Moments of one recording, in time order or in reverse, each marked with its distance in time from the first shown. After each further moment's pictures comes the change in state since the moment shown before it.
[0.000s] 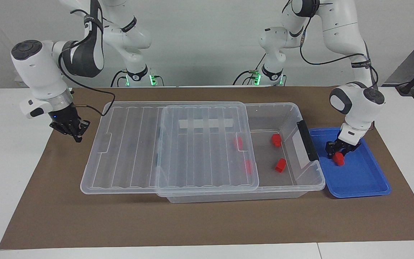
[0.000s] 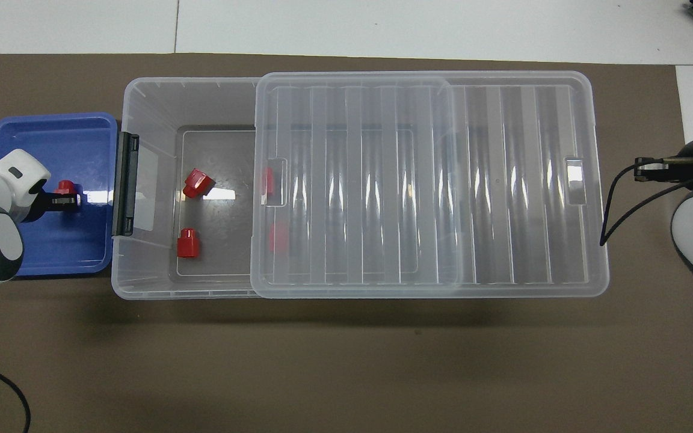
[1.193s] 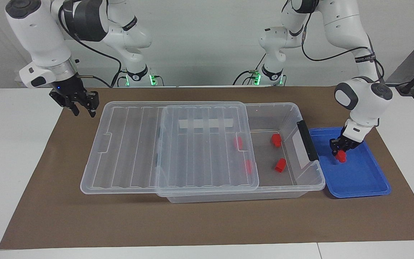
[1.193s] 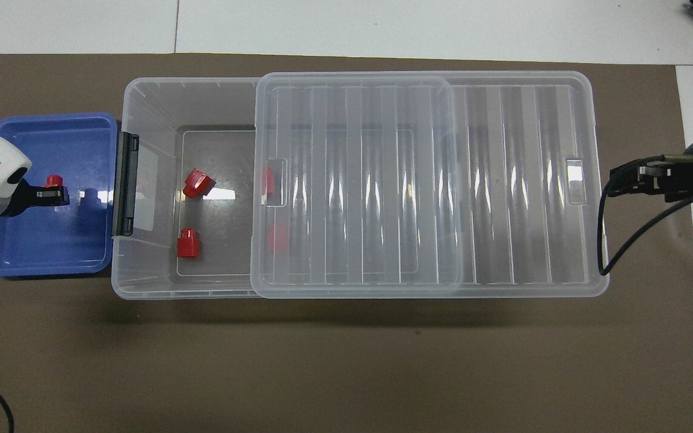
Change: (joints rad) left arm 0.000 -0.027 0.000 0.035 0.001 -0.089 -0.008; right arm 0.067 -0.068 -0.004 0.164 -0.002 -0.284 0.116
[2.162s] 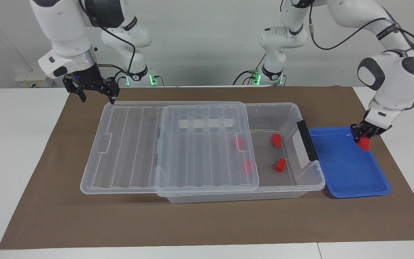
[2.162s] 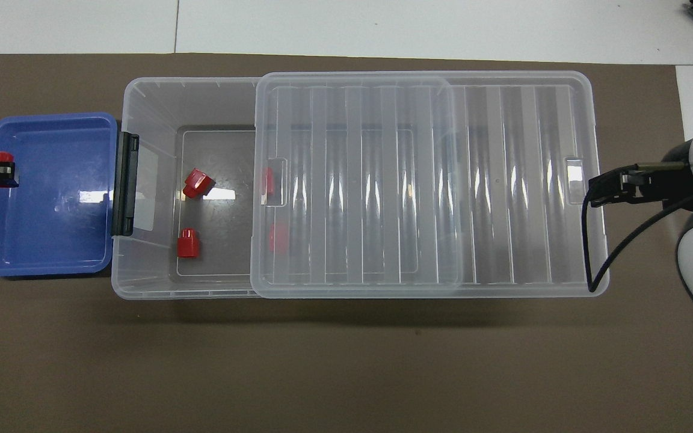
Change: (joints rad) left arm -0.016 -0.082 0.012 0.213 0.168 -0.320 -0.056; right arm 0.128 0.007 0.005 0.139 -0.040 -0.245 0.070
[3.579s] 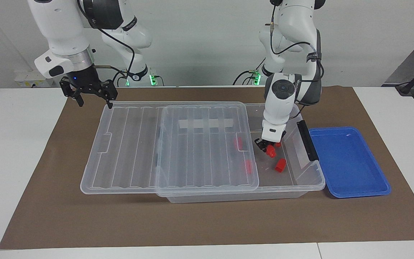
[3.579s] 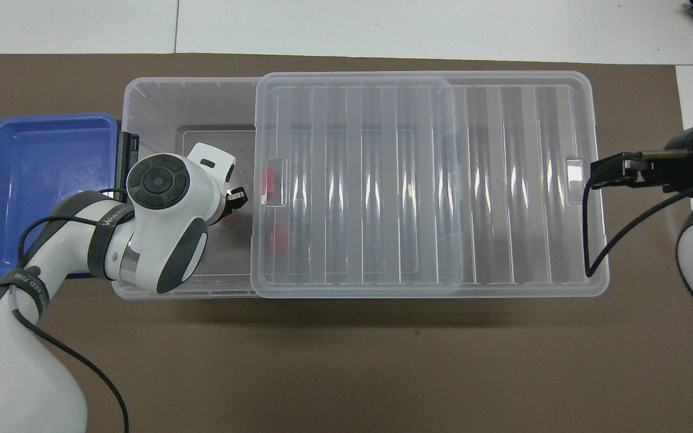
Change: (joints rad) left arm -0.519 0.042 -0.033 -0.038 -0.006 -0.041 -0.942; right arm -0.121 0.006 0.116 -0.002 -0.001 0.093 -0.001
